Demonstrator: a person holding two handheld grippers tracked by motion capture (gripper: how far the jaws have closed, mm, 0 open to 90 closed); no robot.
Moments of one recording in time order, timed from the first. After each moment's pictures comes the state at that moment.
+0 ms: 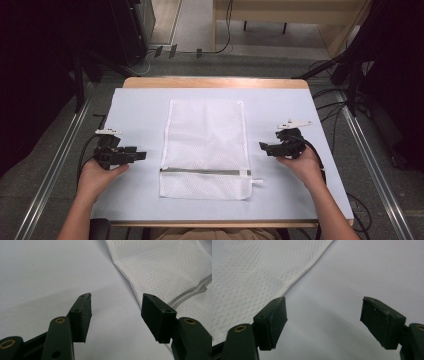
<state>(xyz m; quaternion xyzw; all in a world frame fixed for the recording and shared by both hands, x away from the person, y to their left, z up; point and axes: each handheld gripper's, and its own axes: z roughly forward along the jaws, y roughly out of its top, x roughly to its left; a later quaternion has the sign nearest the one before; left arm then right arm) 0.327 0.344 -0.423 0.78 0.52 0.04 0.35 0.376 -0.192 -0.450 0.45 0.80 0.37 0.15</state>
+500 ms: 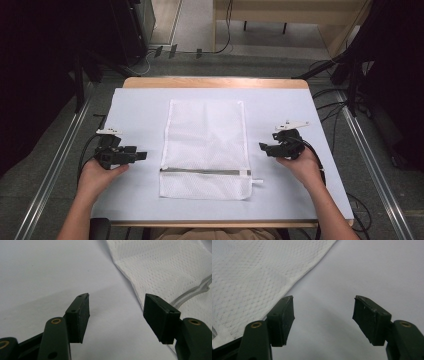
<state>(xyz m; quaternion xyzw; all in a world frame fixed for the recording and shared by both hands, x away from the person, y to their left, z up) 0.328 0.343 -0.424 0.78 0.52 0.04 0.35 0.373 -0.187 -0.448 0.43 0.81 0.36 0.15</state>
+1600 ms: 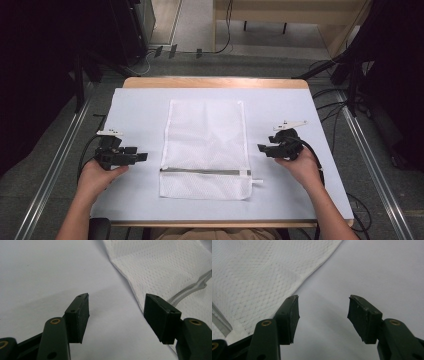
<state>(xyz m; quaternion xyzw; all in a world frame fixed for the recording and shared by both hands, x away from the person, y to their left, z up) 0.326 0.341 -0.424 0.78 0.51 0.04 0.36 0.372 -0.183 -0.446 0.43 0.82 0.35 0.12</state>
